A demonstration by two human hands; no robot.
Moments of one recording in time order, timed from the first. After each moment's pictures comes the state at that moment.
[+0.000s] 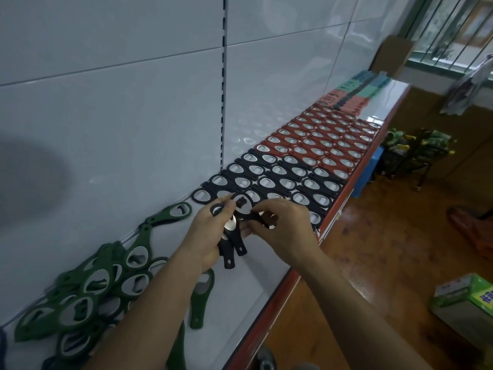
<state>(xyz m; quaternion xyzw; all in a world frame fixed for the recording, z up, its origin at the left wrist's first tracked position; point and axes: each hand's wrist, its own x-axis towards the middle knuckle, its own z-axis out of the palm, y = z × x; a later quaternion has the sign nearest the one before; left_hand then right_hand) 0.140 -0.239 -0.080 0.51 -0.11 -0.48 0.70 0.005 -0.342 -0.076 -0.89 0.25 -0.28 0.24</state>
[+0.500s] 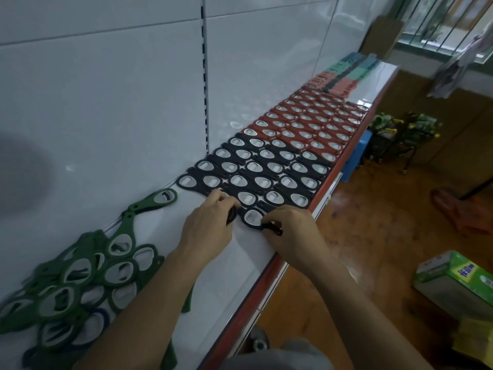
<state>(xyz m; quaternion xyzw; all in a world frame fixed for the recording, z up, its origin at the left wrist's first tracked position) 0.133 -0.241 -0.112 0.81 -0.53 -0.06 0.25 -0.043 -0.343 -0.096 -0.91 0.31 -0.17 0.19</state>
